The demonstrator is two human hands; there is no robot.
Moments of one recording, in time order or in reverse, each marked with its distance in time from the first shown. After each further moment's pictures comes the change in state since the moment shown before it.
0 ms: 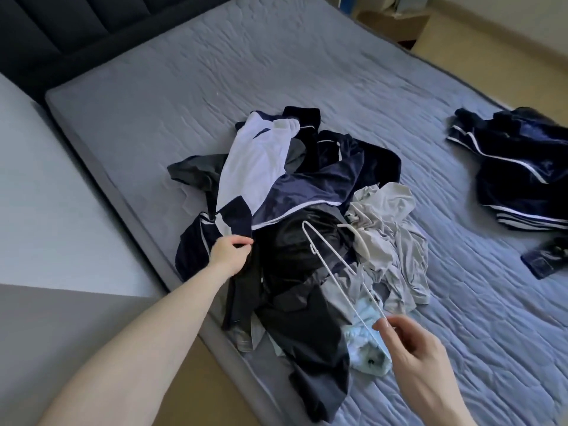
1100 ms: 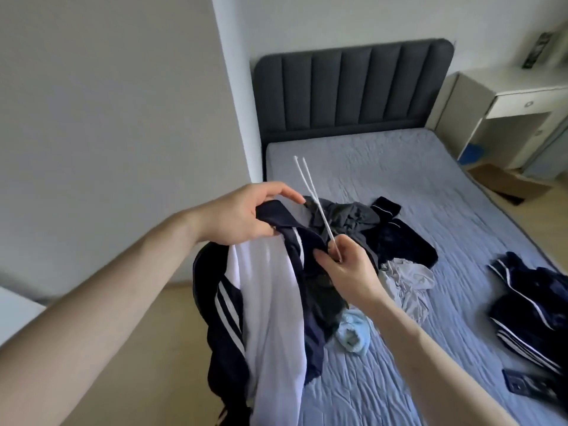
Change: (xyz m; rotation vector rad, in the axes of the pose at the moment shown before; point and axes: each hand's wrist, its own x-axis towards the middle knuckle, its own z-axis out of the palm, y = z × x) left_hand -0.760 0.227 -0.199 0.040 0.021 0.515; right_hand -0.282 -0.198 -0.223 0.031 -0.552 -0.772
